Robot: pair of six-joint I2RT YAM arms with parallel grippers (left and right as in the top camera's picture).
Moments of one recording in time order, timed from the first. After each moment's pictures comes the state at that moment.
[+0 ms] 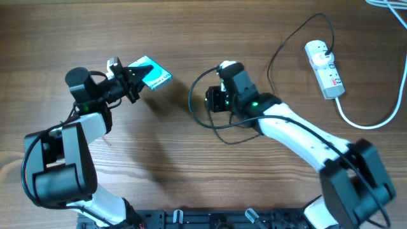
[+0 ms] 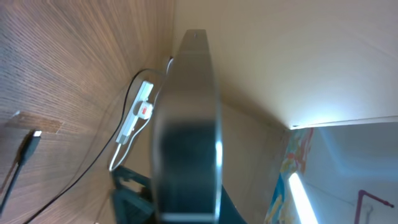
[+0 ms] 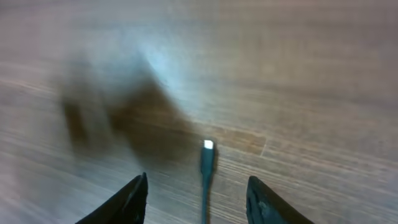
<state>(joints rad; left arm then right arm) 0.22 1.80 0.72 0.84 1.19 -1.75 0.60 1.70 1.03 -0.23 -0.04 0.46</state>
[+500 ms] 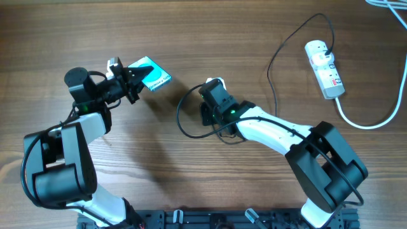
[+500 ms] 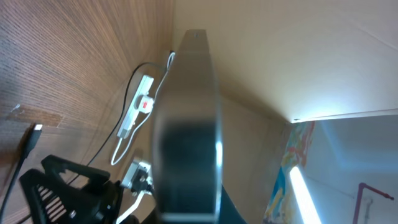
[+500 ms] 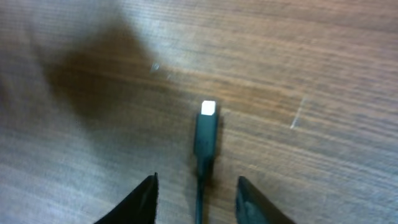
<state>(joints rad) 0.23 1.80 0.72 0.84 1.22 -1.75 0.70 1.86 1.03 -0.20 0.07 0.47</state>
